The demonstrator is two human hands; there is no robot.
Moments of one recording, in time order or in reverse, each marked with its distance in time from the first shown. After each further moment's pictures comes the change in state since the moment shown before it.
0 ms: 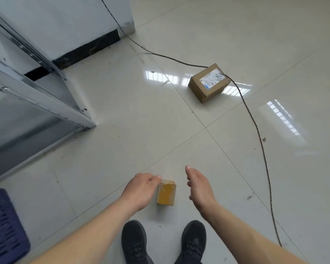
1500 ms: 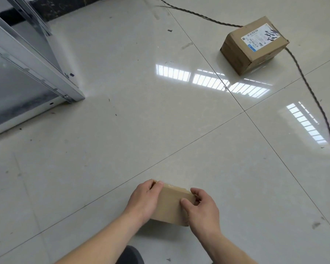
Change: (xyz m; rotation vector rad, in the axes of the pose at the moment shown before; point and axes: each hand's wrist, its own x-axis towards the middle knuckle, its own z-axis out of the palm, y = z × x) left_hand 0.181 -0.164 0.116 -0.313 0.137 -0.075; right_hand 0.175 0.183 0.111 -0.205 0.131 -0.034
